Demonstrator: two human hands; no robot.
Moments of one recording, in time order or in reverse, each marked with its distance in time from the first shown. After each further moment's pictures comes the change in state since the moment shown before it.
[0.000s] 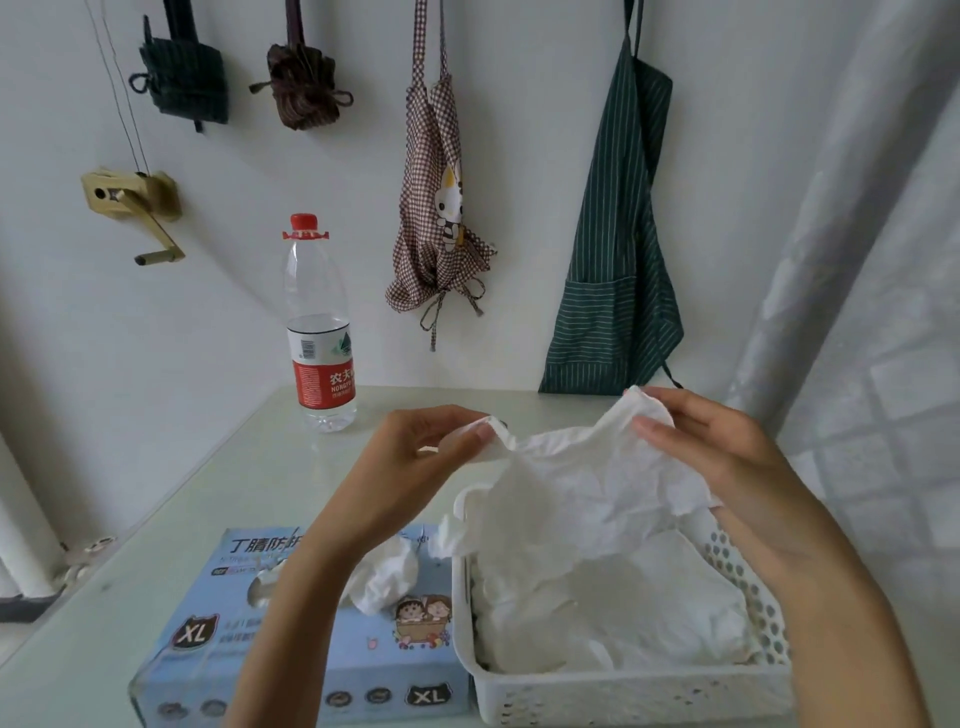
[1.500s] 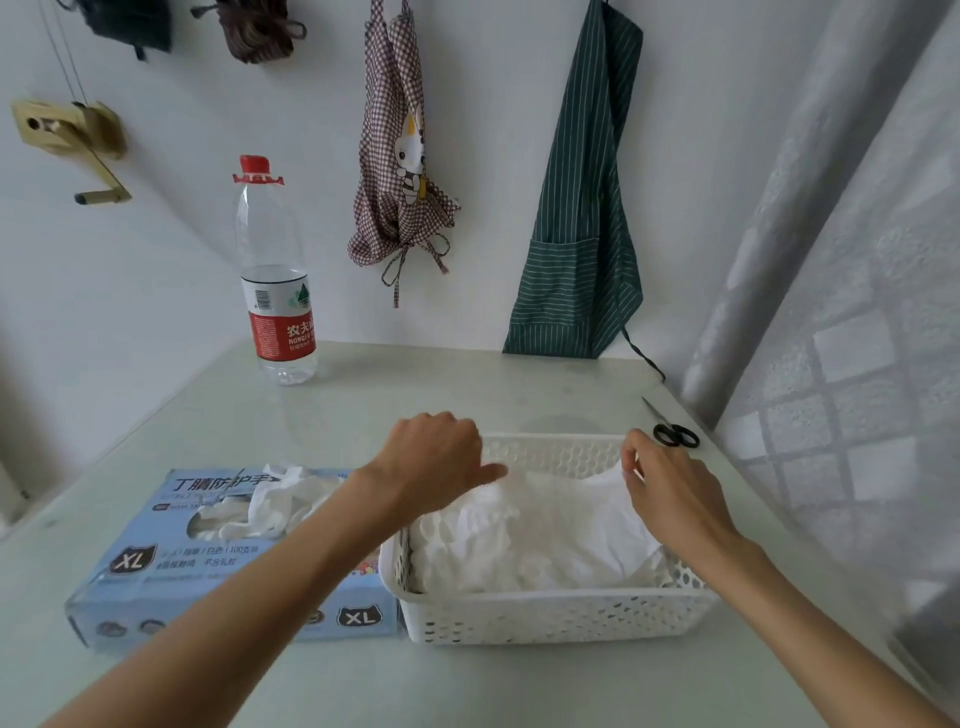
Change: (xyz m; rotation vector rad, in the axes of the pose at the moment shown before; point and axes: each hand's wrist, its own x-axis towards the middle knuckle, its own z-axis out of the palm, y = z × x) left_hand 0.020 -0.024 0.073 1.039 -0.347 -0.009; right_hand 0.005 0.092 -0.064 -1.389 0.093 -0.007
